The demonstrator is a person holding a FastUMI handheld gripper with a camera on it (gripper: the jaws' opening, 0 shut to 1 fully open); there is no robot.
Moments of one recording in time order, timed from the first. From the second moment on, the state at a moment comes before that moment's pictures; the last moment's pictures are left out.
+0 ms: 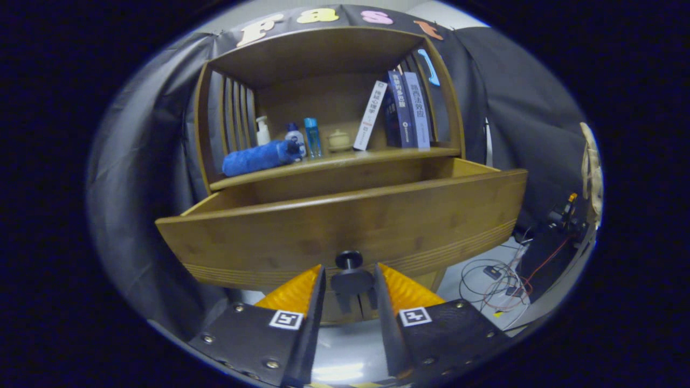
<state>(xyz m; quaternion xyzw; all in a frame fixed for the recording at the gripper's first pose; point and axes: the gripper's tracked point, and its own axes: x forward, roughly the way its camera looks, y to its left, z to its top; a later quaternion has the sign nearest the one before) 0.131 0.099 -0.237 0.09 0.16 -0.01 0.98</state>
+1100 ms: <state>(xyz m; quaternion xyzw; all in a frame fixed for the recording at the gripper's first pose) 0.277 0.087 -0.207 0.09 0.29 -0.06 0.95</state>
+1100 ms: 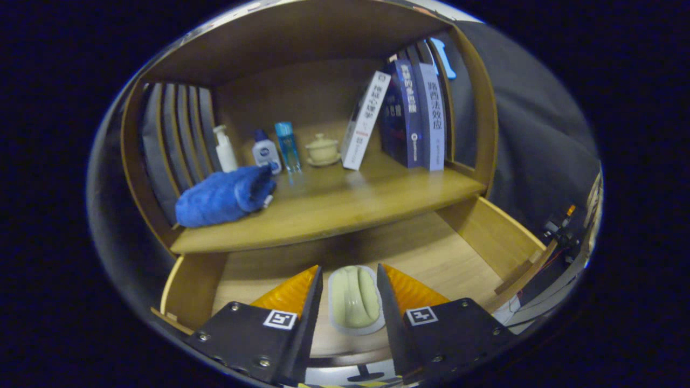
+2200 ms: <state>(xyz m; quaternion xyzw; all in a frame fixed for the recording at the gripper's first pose) 0.295 0.092 -0.268 0.02 0.41 -0.05 0.91</state>
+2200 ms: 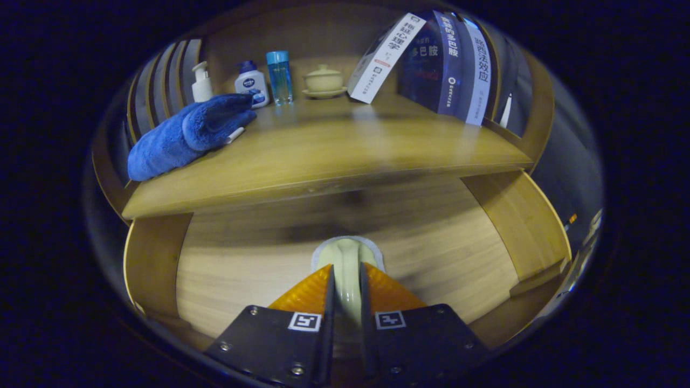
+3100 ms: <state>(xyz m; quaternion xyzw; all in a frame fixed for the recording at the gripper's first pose) 0.295 0.089 -0.235 -0.04 0.38 -0.09 0.92</state>
